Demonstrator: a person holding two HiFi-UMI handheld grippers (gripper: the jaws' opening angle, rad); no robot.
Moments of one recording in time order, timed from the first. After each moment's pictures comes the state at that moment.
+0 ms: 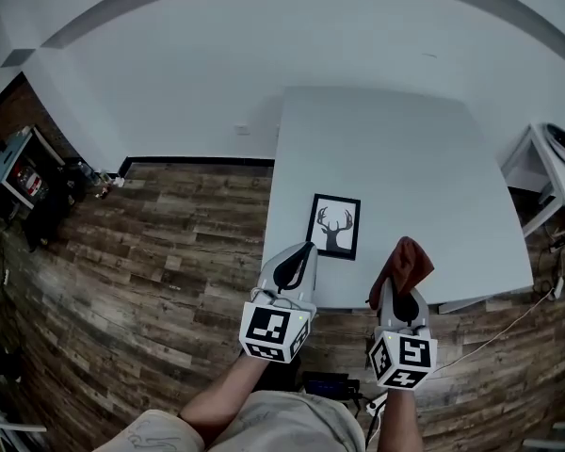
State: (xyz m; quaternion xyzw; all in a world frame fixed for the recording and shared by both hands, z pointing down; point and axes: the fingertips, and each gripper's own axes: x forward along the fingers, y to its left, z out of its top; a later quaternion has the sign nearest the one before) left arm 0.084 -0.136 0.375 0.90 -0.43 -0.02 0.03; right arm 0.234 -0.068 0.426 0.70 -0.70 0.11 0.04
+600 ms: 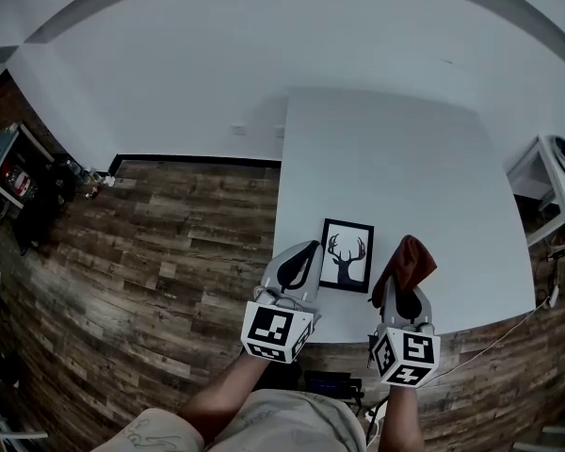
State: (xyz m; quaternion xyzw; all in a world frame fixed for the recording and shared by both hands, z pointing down) left arm 0.071 -0.247 0.378 0.91 -0.41 -0.03 0.04; right arm 0.220 -0.182 0.431 0.70 -0.69 0.13 0.07
